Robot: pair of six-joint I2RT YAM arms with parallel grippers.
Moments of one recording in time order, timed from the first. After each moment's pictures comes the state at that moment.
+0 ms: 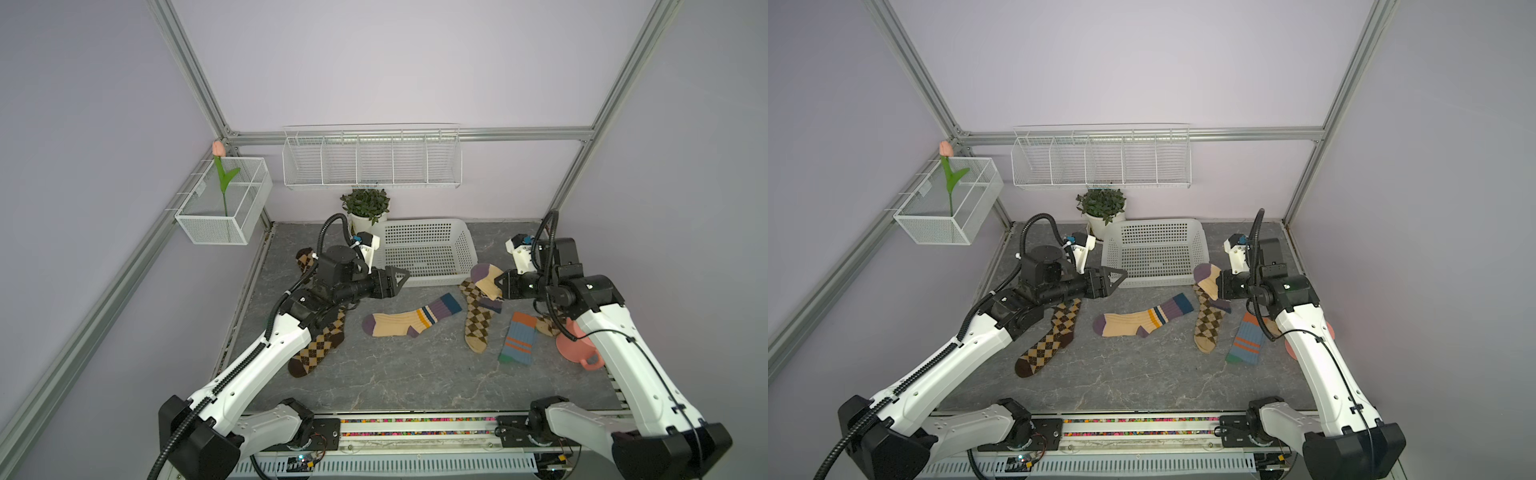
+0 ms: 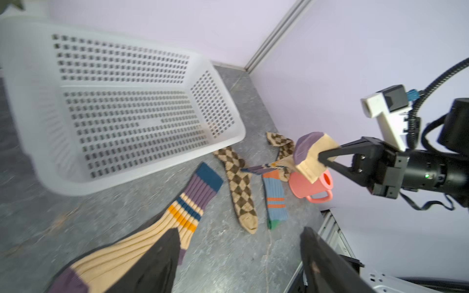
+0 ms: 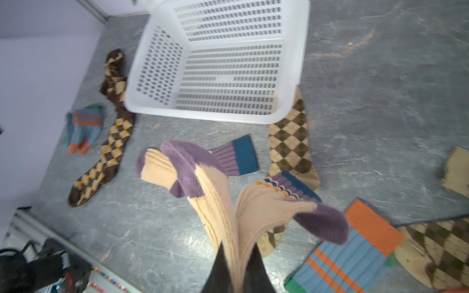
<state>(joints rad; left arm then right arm) -0.65 1.18 1.10 -0.31 0.35 -0.55 0.24 1.12 1.23 -0.93 -0.30 0.17</state>
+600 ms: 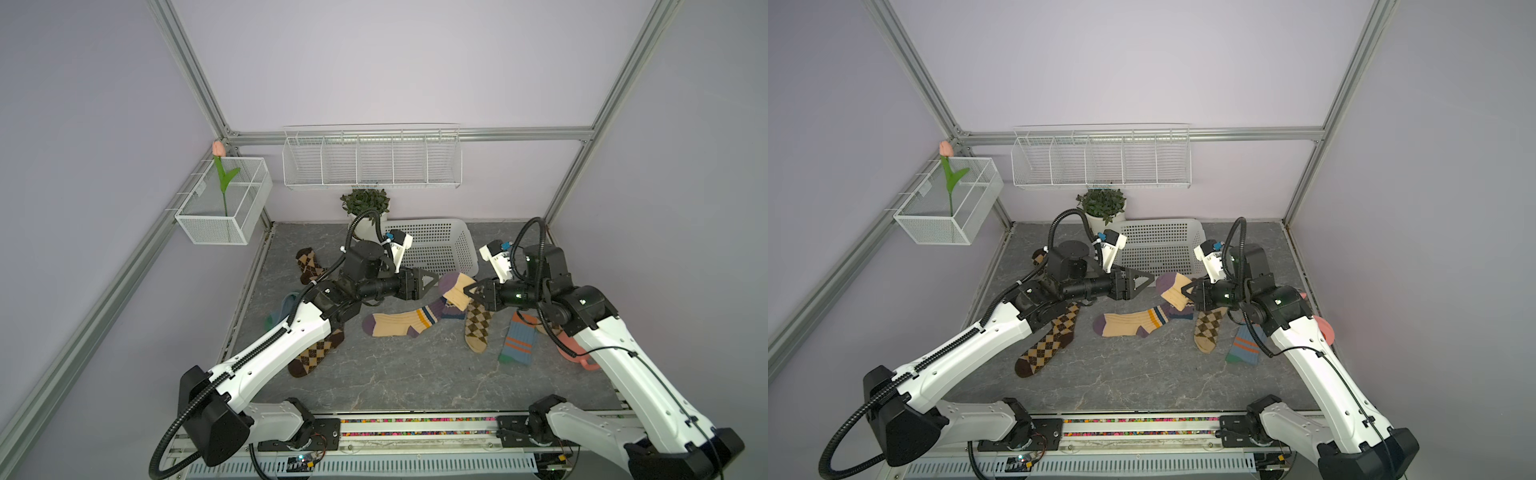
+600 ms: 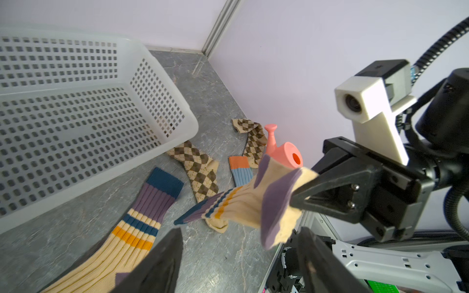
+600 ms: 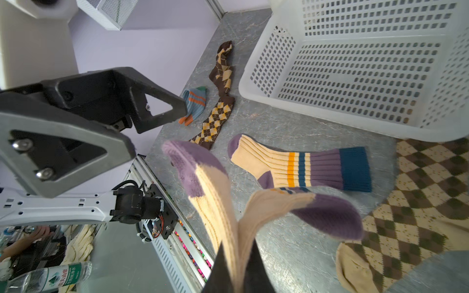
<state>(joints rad) -0.80 1.32 1.21 -0.26 0.38 -0.52 0.43 1.07 1.16 -0.77 -0.54 0.29</state>
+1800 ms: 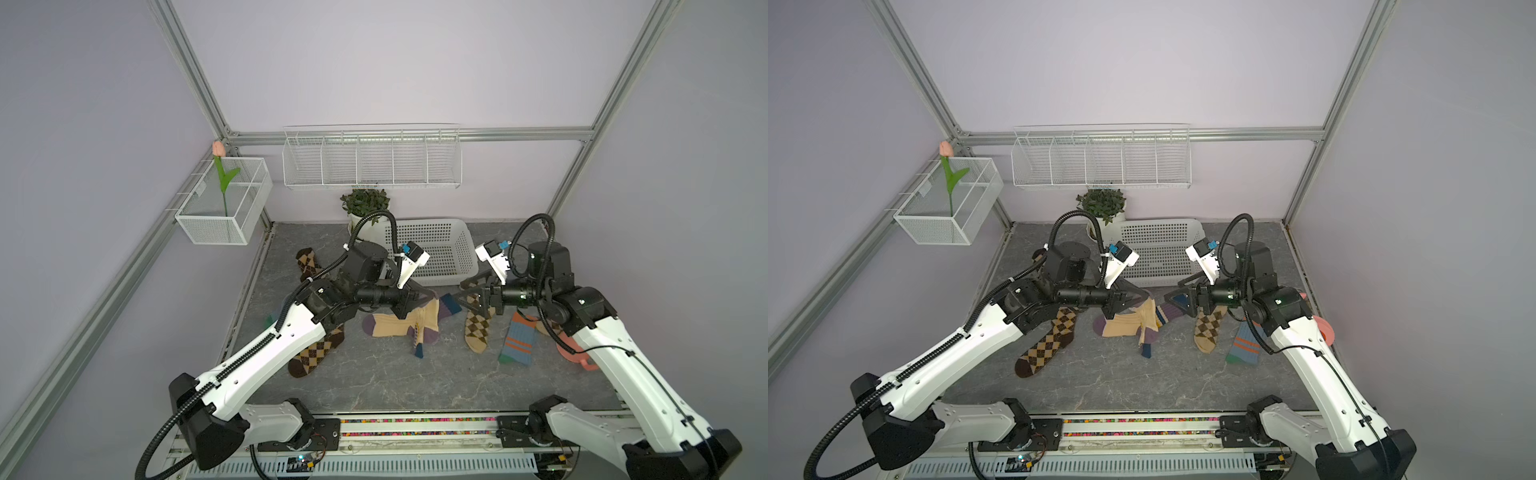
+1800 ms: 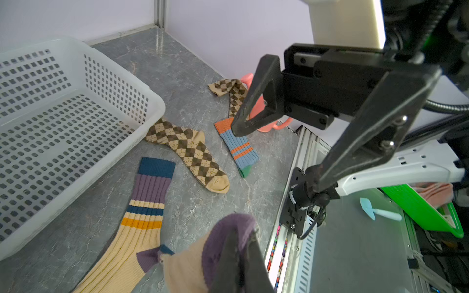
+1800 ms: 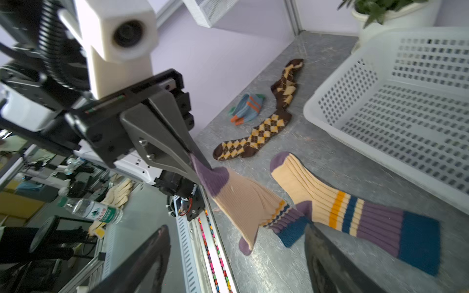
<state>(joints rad) -0.83 1.27 1.31 -0.55 0.51 -0.15 0.36 1.07 1.14 -0.63 -0.91 0.12</state>
